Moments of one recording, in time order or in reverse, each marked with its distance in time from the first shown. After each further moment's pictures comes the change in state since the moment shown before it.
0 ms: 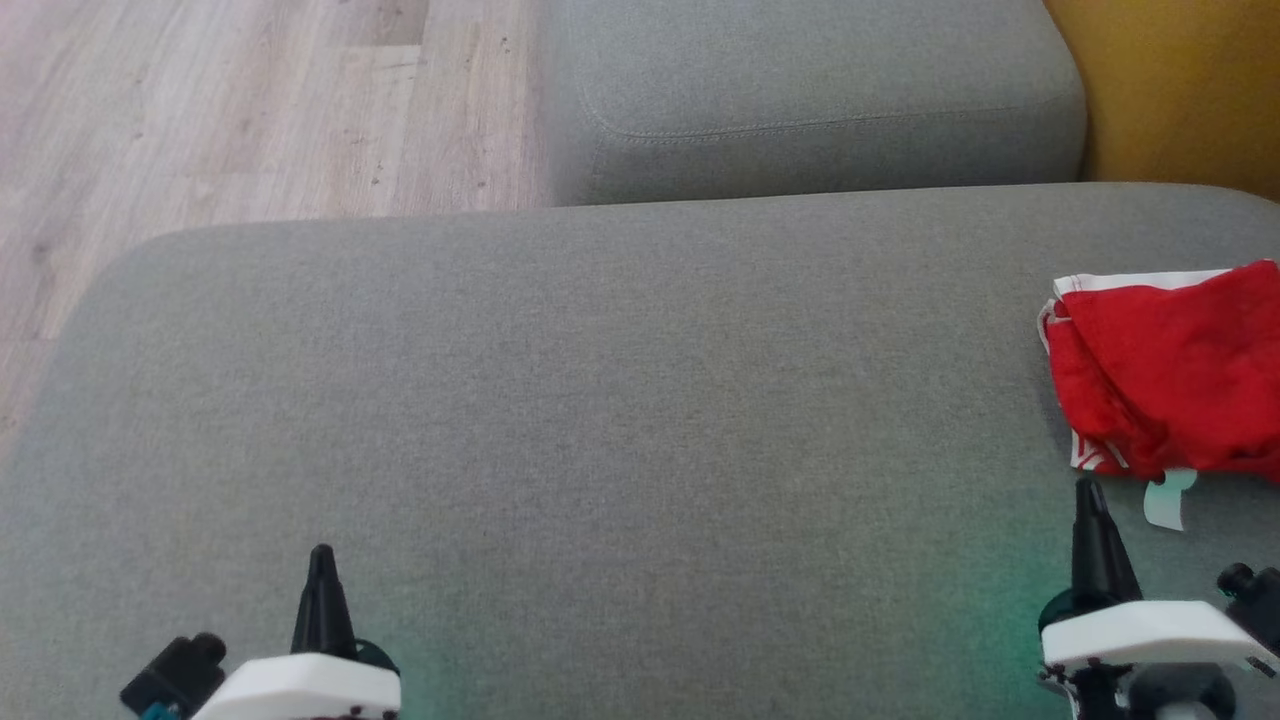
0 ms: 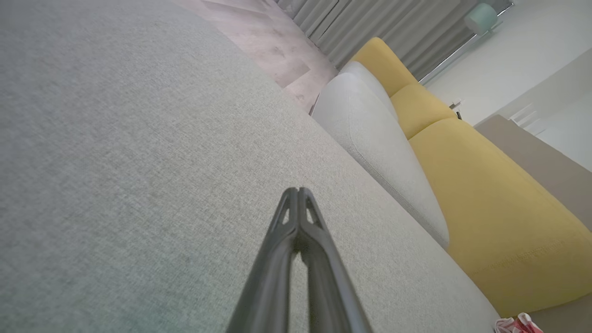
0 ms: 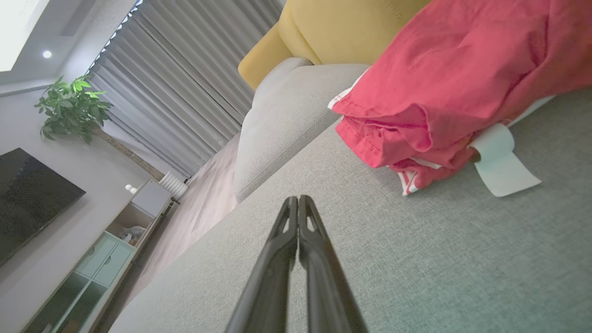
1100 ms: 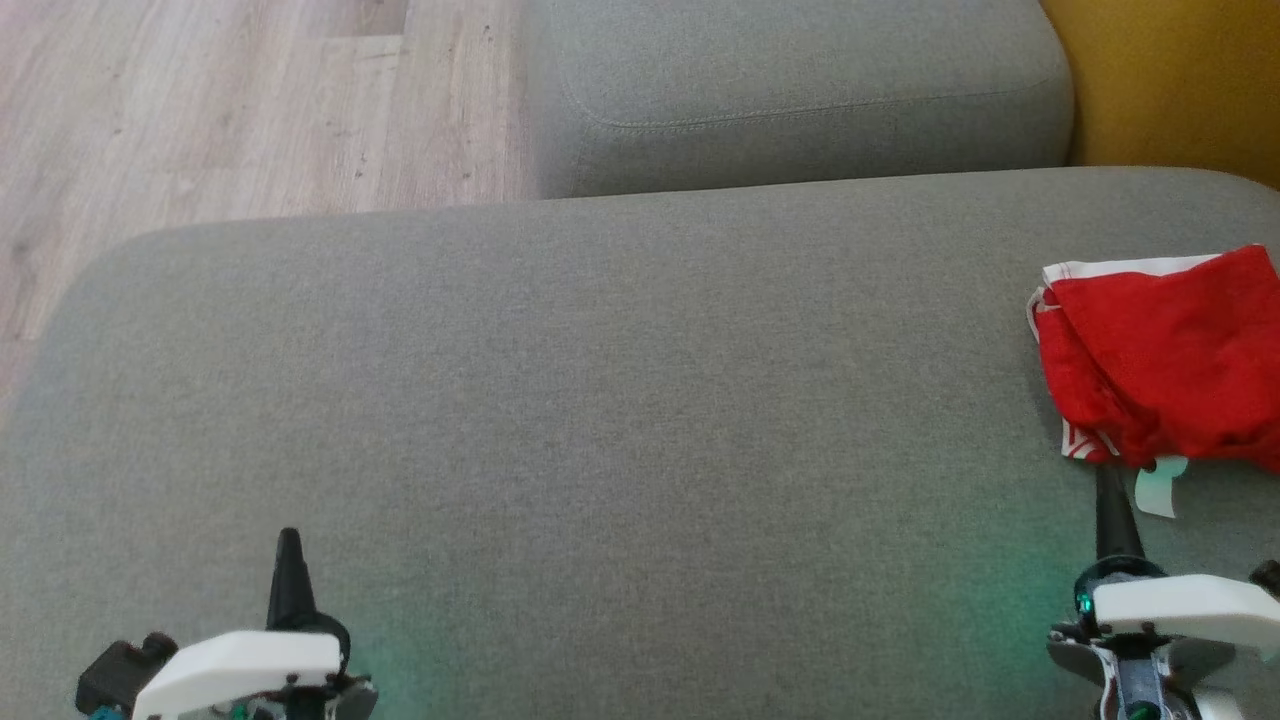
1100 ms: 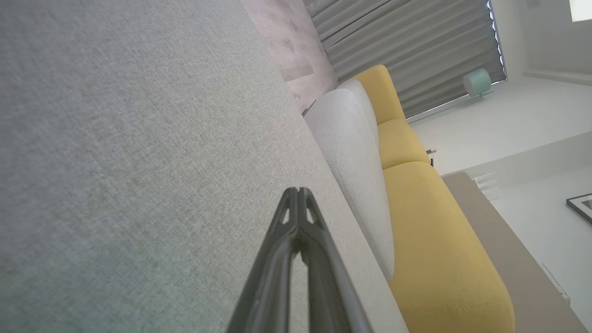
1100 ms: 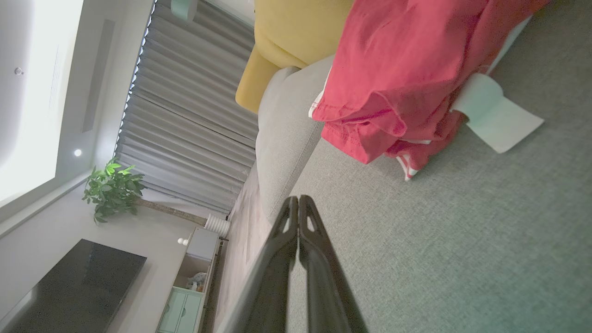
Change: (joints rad) left arm -0.028 -0.001 0.076 -0.026 -0.311 -0.031 0.097; right arm -0.041 0.000 -0.035 -0.006 0.370 0.000 0.097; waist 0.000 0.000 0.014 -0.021
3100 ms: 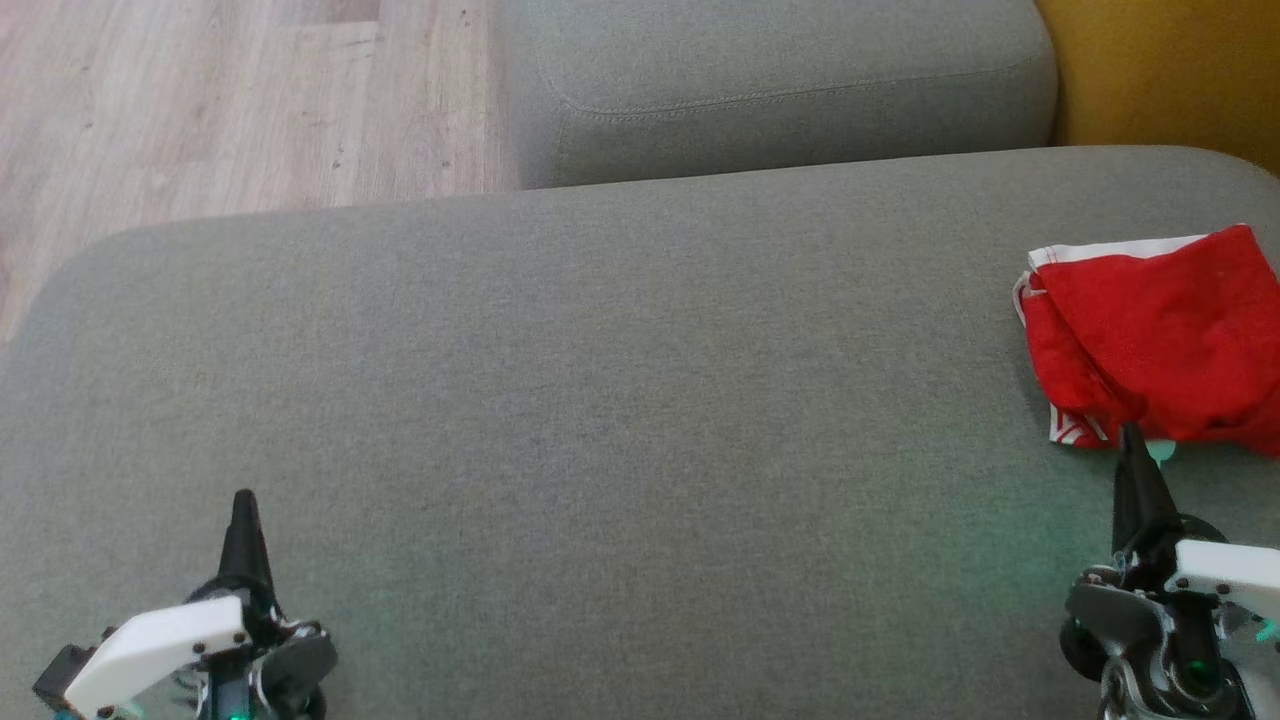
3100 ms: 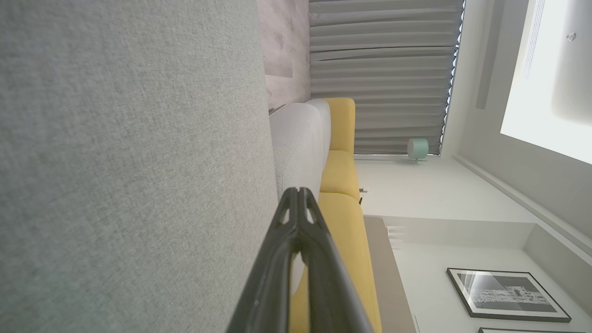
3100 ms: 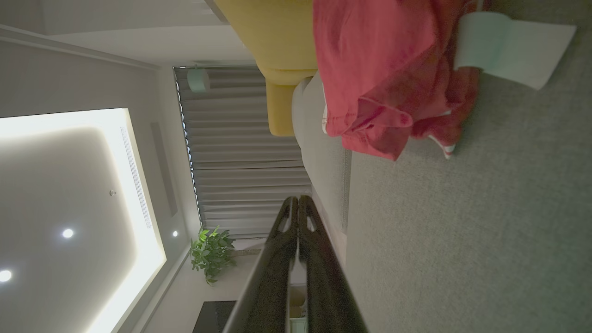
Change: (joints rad) left arm -0.053 -0.002 0.106 -0.036 -0.428 -0.049 0.123; right arm -0.065 0.000 -0.052 -0.005 0.508 0.000 0.124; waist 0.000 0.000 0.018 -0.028
